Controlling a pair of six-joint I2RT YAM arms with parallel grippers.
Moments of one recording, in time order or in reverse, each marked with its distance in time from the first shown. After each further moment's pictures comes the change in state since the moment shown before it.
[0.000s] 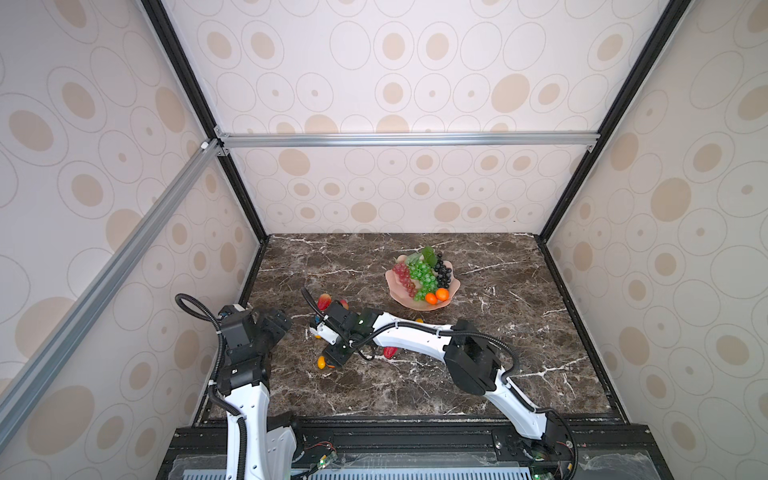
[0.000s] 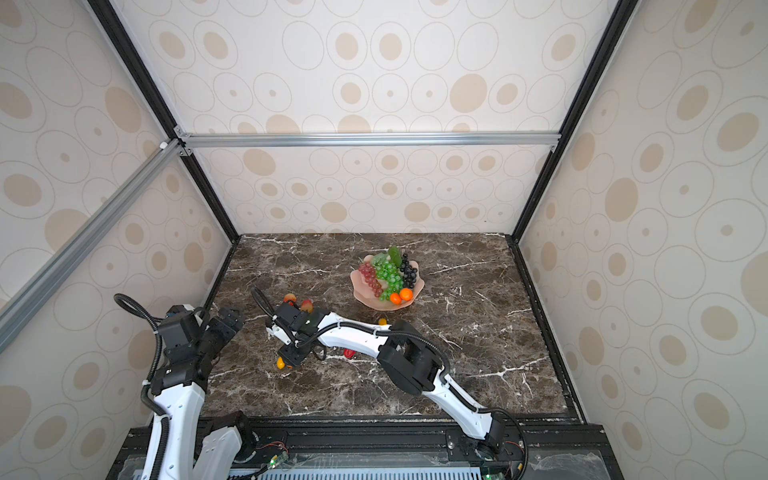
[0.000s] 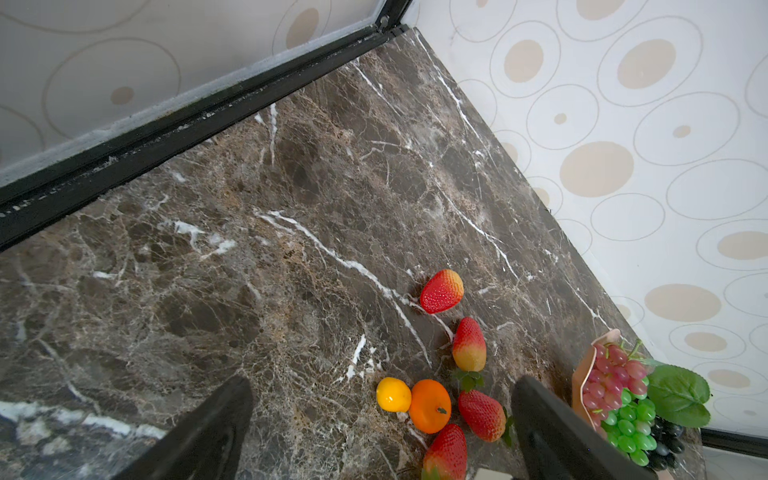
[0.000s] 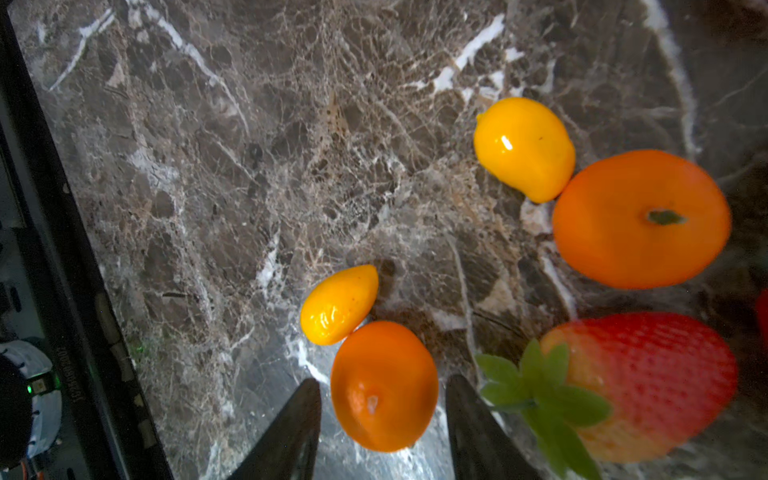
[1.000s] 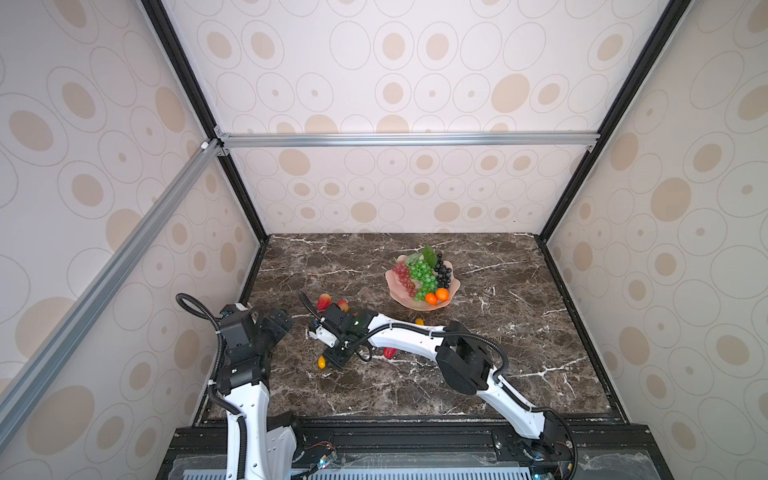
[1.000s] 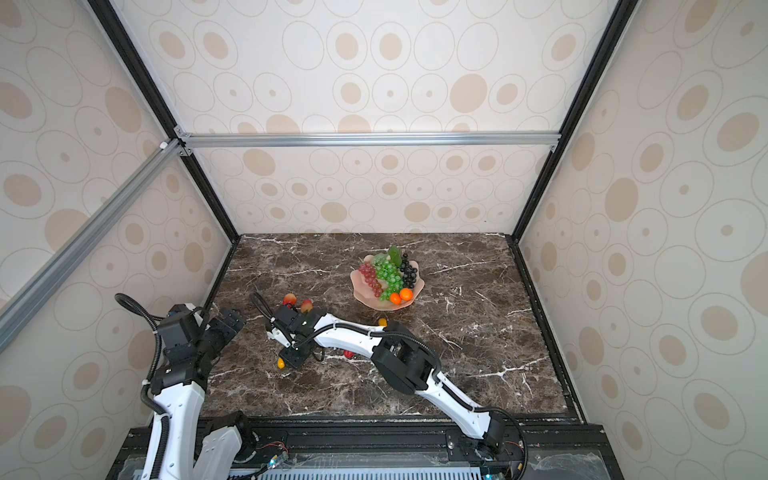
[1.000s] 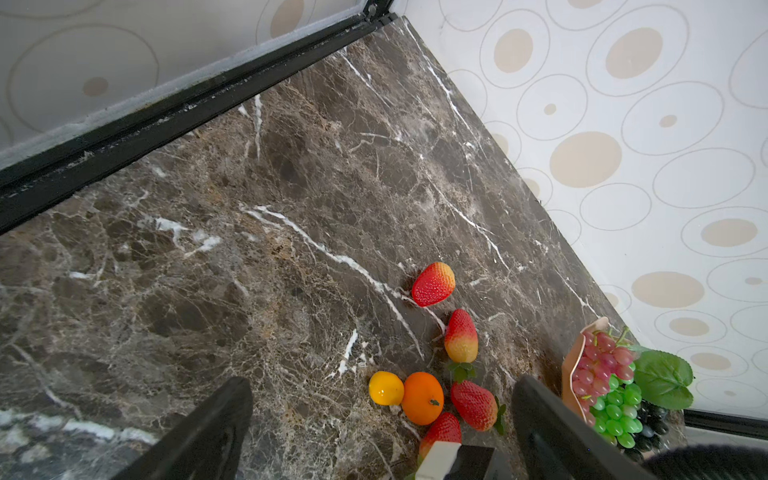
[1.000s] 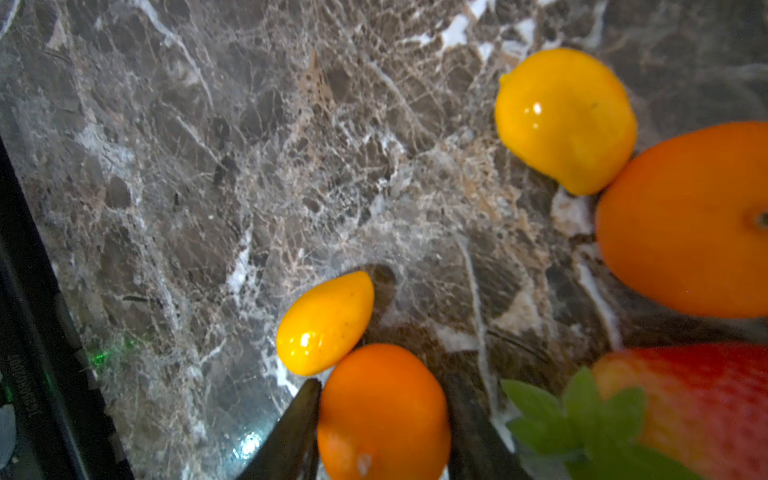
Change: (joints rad) left arm 0.008 0.007 0.000 0.005 0.043 0.008; right arm 0.000 0.069 0.071 -0.053 -0.006 -0.010
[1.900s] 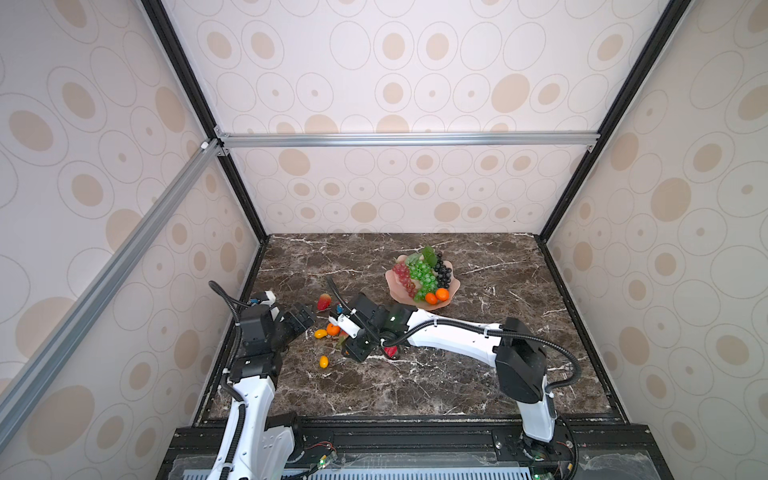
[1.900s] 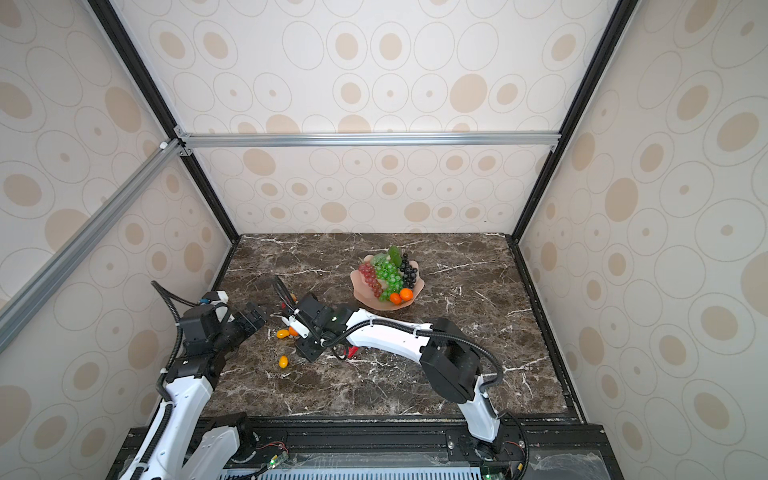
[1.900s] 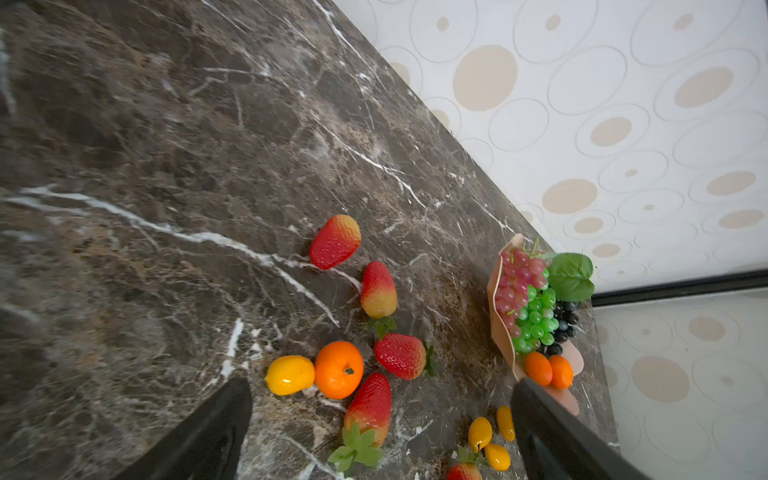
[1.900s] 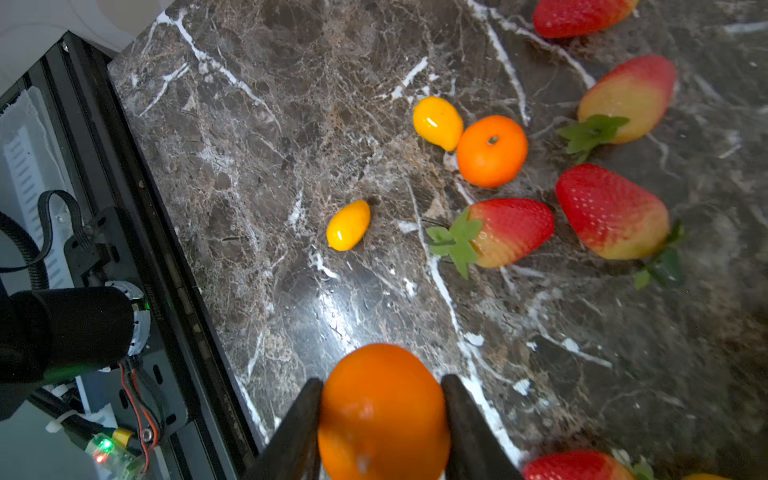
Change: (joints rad) left arm -0.246 0.090 -0.057 0.219 0.125 -0.027; right arm -0.038 -0.472 -0.480 0.159 0.082 0.055
